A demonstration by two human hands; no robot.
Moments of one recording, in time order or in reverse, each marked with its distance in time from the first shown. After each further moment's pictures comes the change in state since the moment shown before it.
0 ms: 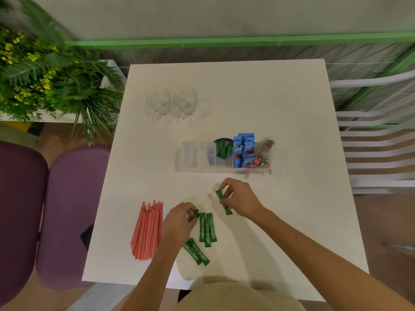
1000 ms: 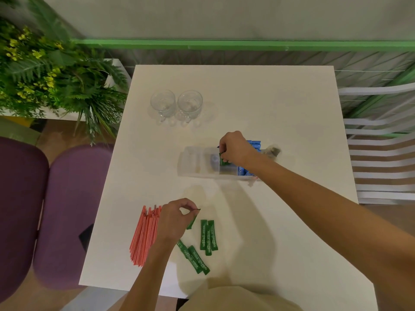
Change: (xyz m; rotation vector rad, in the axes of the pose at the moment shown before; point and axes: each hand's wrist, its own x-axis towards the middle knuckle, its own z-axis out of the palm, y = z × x) left_hand 0.007 0.027 -0.041 -0.316 0.067 -0.042; right_hand 0.106 -0.084 -0.069 -0.448 0.036 -0.131
